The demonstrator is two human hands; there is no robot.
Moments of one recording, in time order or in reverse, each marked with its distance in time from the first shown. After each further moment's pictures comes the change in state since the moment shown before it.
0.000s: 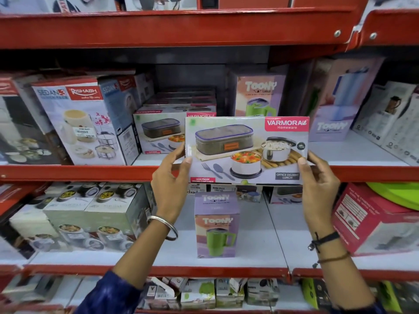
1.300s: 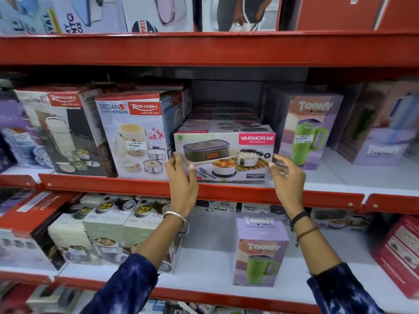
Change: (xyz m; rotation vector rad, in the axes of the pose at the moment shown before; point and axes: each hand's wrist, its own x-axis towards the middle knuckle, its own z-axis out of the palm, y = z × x) left_hand 0.080 -0.090 -0.047 0.206 -0.027 -0.043; right_hand 0.000 0.024 0.170 -0.202 -0.221 -0.058
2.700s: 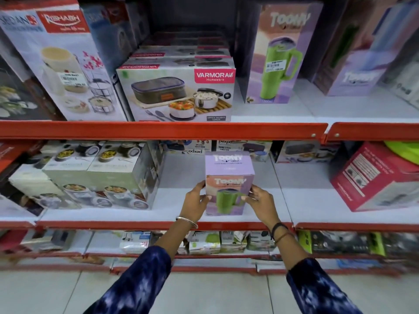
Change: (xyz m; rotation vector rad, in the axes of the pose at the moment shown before) left_hand -0.183 -0.073 0.093 0.020 -0.654 -0.241; right_hand -0.166 0.130 -0.074 -0.049 -0.505 0.492
